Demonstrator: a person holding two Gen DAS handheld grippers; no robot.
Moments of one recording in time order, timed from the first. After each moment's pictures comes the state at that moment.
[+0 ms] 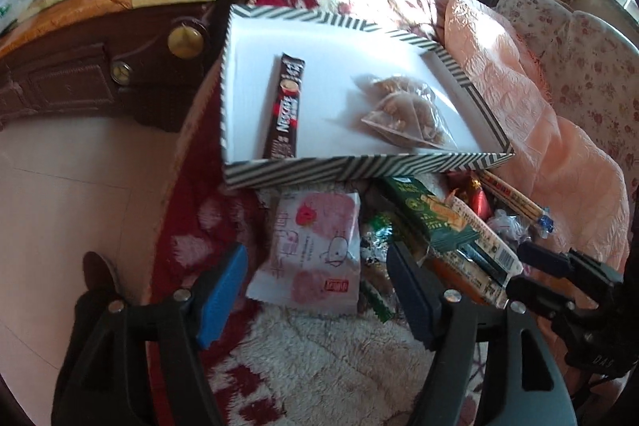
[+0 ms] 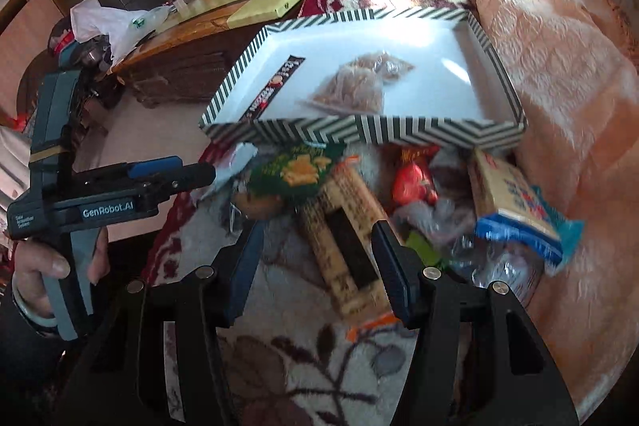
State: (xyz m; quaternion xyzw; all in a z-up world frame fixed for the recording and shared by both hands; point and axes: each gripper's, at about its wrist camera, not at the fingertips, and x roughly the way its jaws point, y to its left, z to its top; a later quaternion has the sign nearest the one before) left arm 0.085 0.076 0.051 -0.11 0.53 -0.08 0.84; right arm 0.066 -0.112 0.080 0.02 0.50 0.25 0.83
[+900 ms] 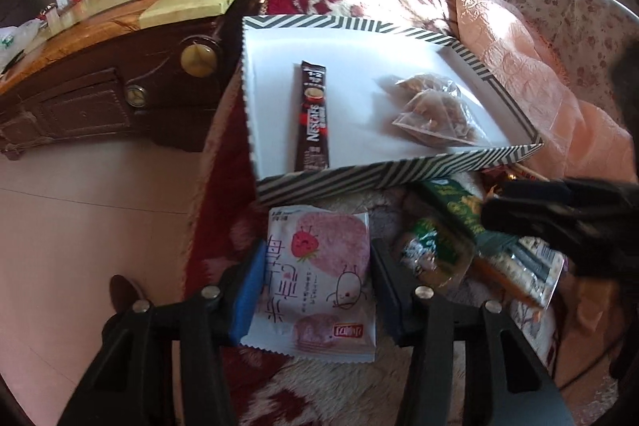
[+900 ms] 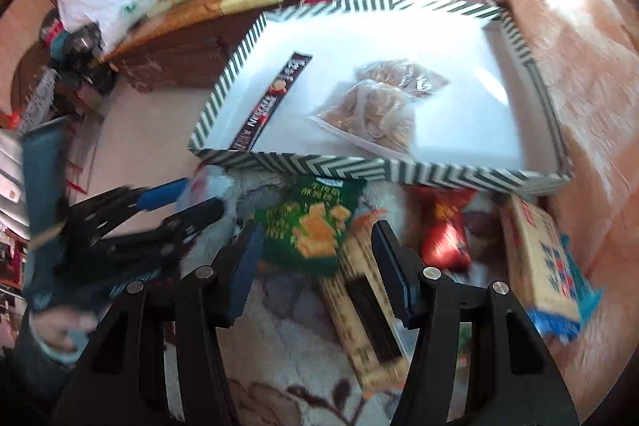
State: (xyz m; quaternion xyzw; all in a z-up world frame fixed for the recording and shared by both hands) left arm 0.083 0.086 0.044 -0.05 0.51 -0.05 0.86; right arm 0.134 -0.061 0.072 0.00 0.56 0.24 0.79
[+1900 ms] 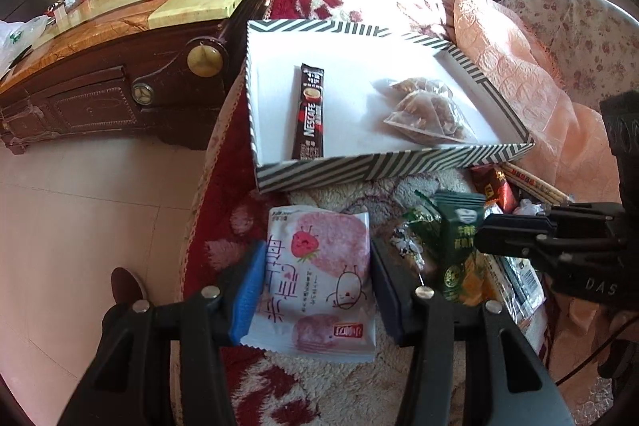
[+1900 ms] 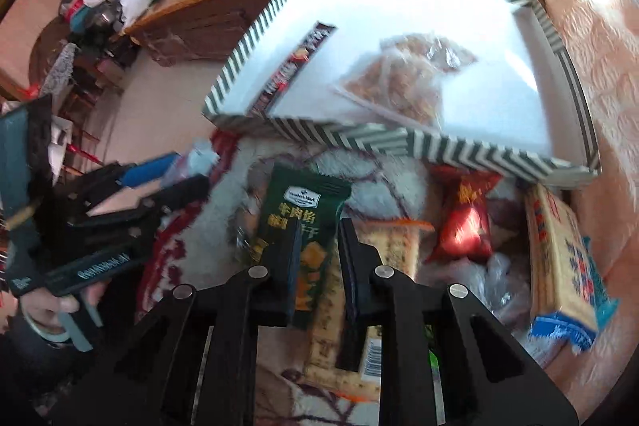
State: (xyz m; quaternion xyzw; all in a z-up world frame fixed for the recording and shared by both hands) left arm 0.069 0.080 0.053 -0.06 0.50 -0.04 0.86; right arm 0.122 -0.065 0.058 -0.01 0.57 0.30 0.77
